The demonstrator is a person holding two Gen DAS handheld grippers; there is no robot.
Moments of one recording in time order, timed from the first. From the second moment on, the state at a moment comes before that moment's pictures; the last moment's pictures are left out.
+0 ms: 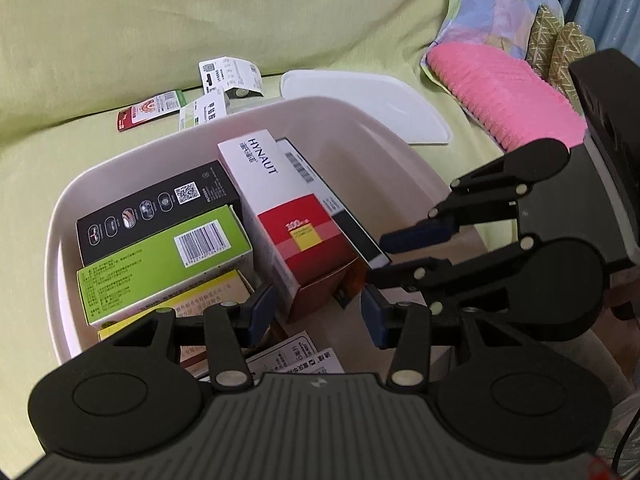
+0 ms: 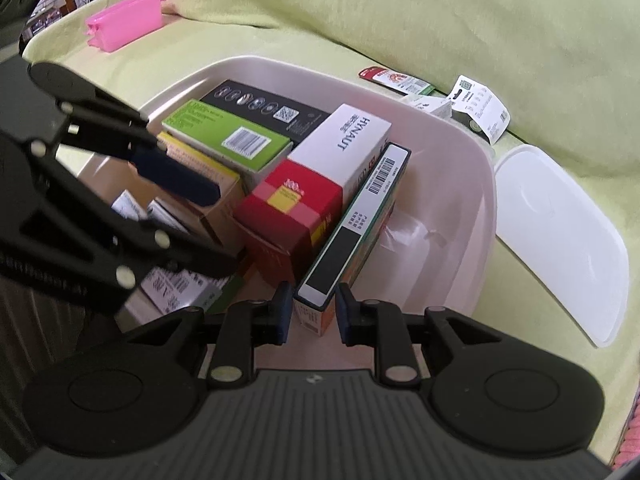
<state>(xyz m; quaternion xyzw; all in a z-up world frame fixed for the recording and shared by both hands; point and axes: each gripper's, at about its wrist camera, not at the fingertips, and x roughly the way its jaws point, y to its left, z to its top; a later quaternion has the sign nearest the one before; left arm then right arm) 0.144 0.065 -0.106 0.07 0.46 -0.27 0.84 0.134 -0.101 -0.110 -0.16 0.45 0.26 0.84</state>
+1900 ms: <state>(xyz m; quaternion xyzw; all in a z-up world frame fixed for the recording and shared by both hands) 0.090 0.070 -0.070 0.06 0.42 -0.17 0.89 0.091 -0.147 -0.055 0.05 0.39 0.22 0.89</state>
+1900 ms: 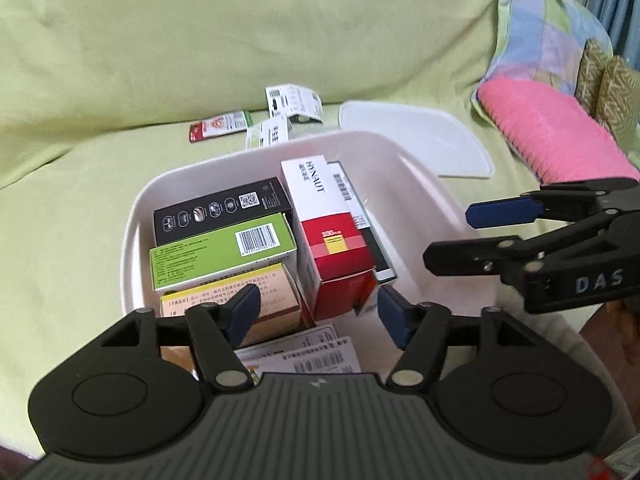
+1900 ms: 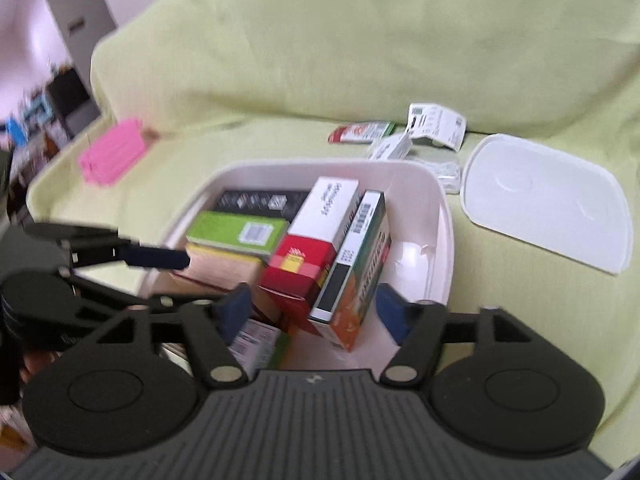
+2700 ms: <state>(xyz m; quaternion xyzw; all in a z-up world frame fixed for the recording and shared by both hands) -0.034 0.050 -0.009 0.07 0.34 -0.11 0.93 -0.042 -0.171 0.028 0.04 0.26 0.19 0.94</state>
